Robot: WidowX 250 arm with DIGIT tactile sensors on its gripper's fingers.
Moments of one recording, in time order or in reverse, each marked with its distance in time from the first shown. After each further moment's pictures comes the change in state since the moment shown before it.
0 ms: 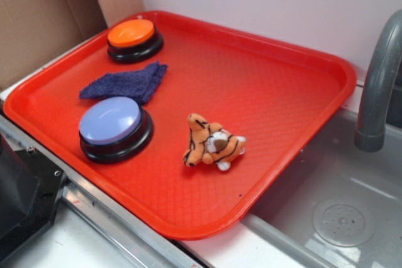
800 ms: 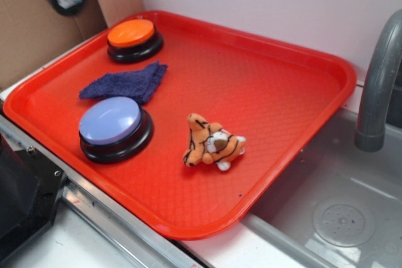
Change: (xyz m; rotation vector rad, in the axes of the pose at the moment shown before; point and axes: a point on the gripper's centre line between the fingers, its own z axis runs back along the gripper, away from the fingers) arm 0.037 -0.037 -0.047 0.157 -0.005 -0.362
